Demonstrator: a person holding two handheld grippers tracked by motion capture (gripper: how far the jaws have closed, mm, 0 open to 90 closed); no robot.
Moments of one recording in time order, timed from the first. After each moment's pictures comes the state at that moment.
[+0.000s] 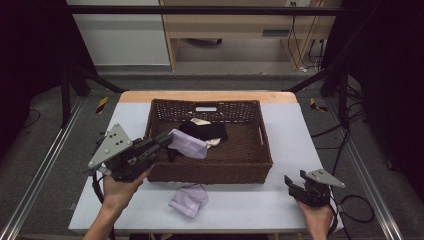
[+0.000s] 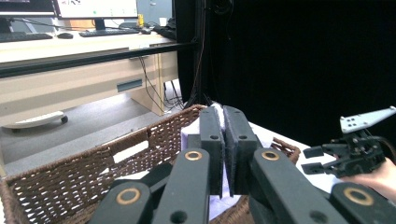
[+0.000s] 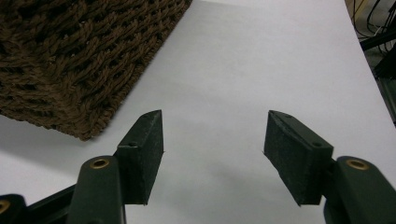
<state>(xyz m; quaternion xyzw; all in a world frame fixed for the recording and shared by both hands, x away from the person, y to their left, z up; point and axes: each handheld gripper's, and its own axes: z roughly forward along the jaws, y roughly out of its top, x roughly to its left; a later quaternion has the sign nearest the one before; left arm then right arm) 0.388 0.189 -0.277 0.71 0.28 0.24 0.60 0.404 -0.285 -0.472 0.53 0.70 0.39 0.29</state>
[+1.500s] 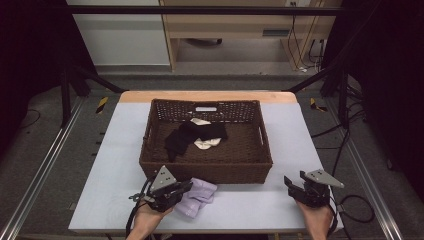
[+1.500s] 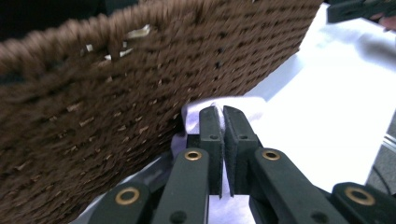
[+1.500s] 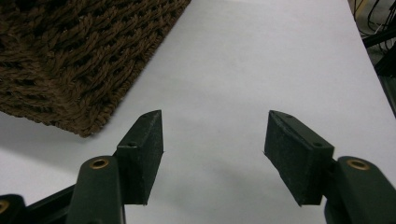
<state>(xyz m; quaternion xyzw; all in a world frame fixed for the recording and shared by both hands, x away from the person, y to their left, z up) 0.399 0.153 -0.440 0.81 0.34 0.14 0.45 0.403 -0.284 -0.474 0.53 0.70 0.39 0.29</state>
